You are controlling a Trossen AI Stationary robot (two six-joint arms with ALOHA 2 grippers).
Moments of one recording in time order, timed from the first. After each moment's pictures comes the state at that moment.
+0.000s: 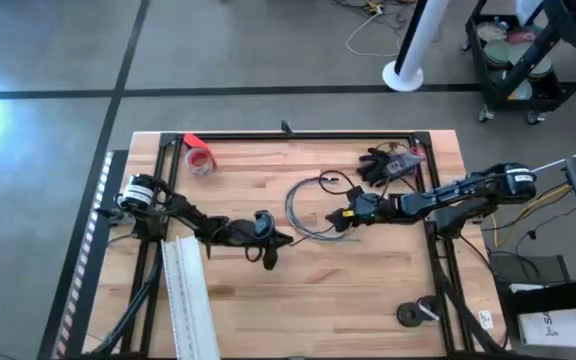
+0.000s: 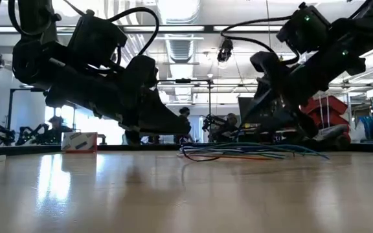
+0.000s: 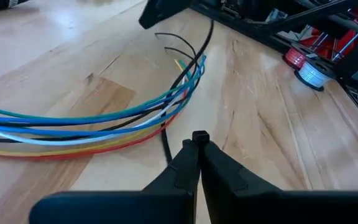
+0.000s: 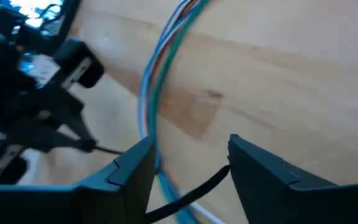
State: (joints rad) left arm -0.15 1.87 0.56 0.99 -0.21 -0.49; right arm -0.03 1.45 0.42 0.36 0.11 1.09
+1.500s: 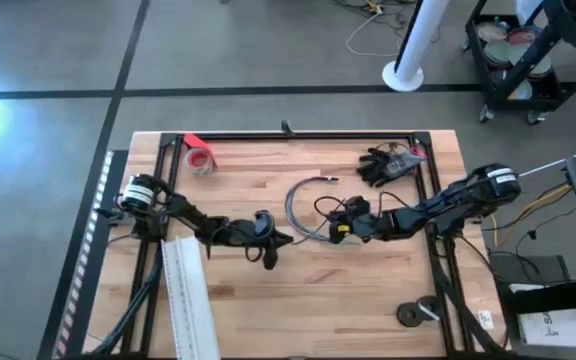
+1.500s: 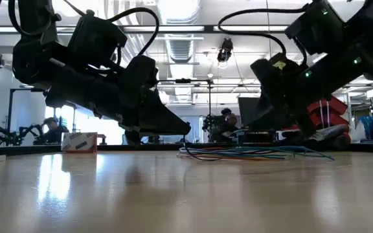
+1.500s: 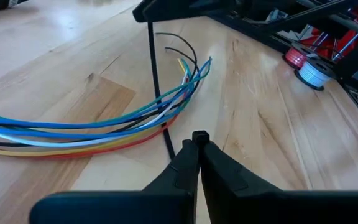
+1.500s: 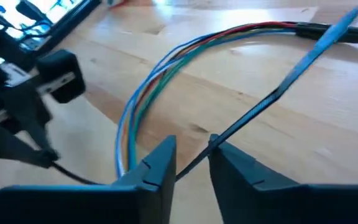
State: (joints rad) left arm -0.15 1.87 0.56 0.99 -0.21 -0.49; right arm 0.17 1.63 0.44 0.51 0.61 0.91
